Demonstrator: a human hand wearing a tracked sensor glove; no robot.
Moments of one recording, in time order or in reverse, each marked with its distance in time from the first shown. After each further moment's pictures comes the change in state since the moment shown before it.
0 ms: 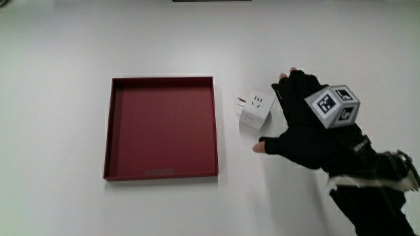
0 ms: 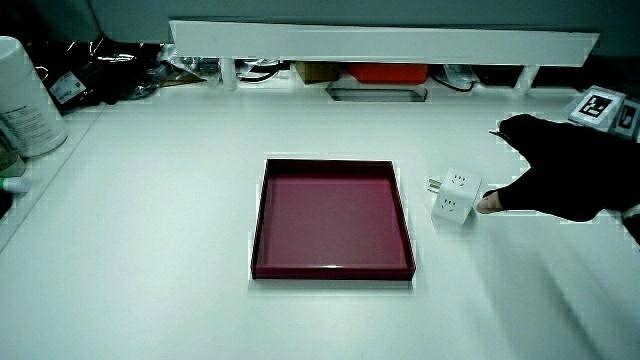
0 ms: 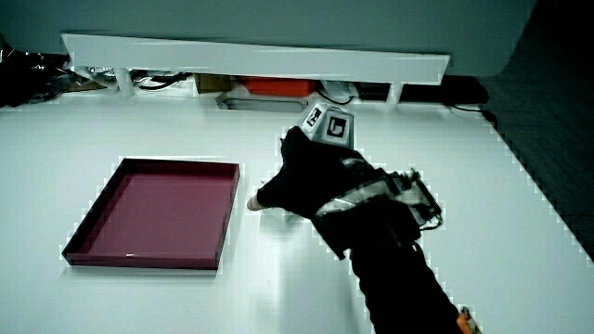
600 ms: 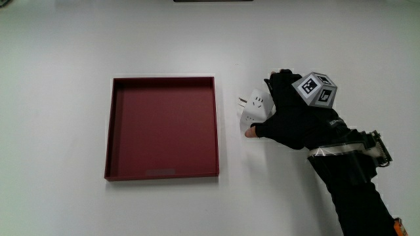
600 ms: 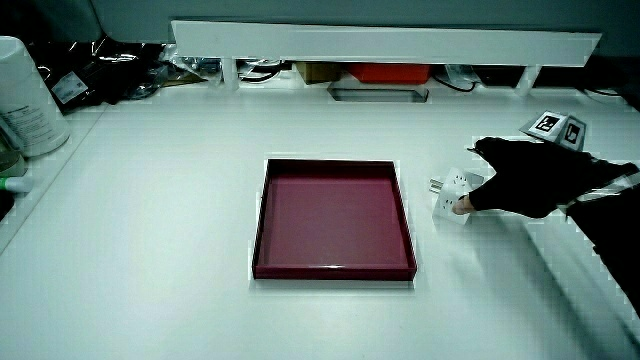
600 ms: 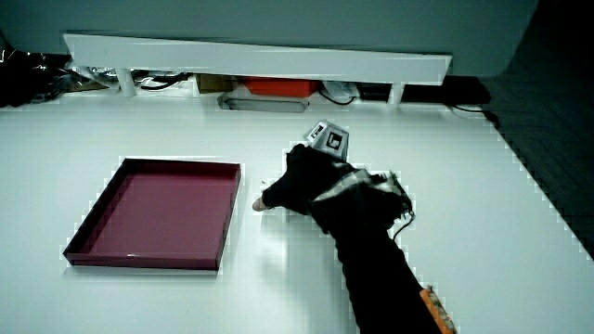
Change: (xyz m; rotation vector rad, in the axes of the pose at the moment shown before) arm 0.028 0.062 -0.022 -0.014 0.109 -0.048
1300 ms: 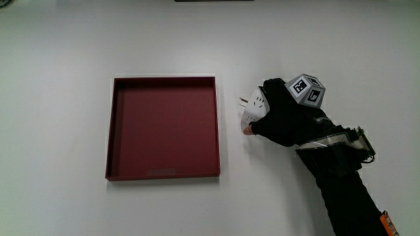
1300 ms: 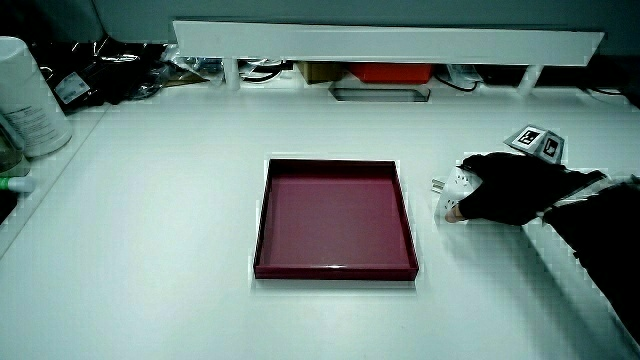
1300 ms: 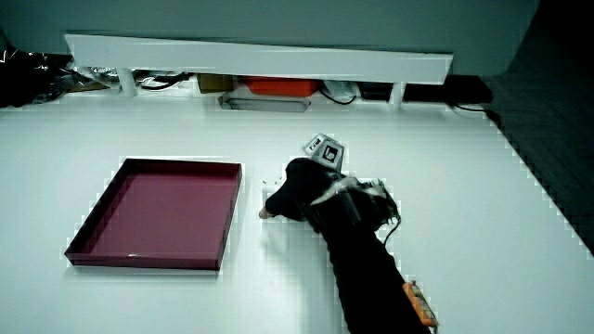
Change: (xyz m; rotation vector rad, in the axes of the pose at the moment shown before) arm 0.018 0.030 -0.024 -0.003 0.055 -0.046
